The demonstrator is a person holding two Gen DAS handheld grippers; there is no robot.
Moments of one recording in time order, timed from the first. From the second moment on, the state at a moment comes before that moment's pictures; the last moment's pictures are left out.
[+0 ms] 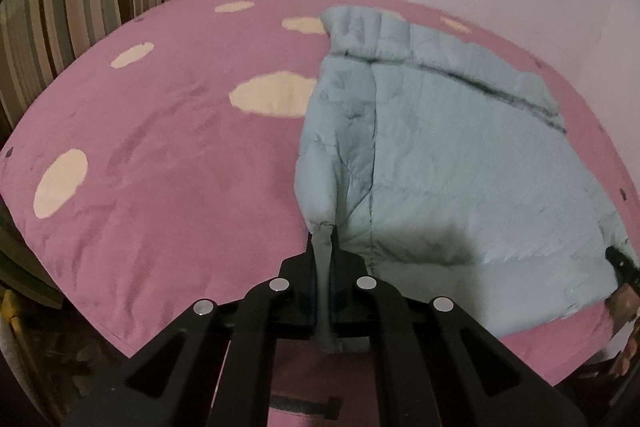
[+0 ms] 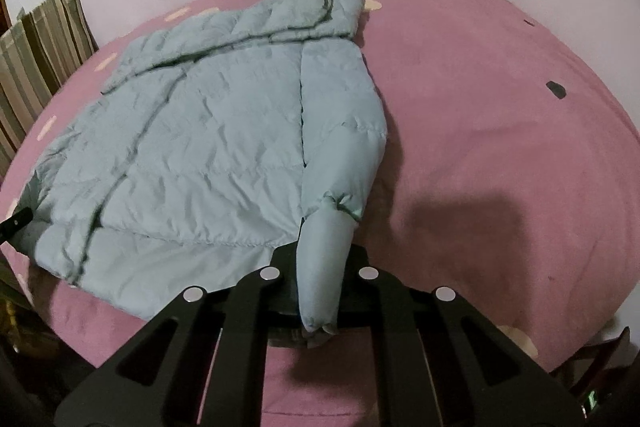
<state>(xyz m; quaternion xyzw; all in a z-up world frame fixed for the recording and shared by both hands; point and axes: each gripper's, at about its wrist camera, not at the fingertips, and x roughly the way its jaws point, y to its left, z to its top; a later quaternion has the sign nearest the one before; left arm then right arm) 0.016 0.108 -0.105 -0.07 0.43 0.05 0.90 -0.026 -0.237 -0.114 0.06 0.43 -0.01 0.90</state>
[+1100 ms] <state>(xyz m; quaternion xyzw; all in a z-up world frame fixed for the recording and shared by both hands) 0.230 0.126 -0.110 -0.08 0.43 0.05 0.90 0.184 -0.255 -0.115 0.12 0.44 0.01 0.89</state>
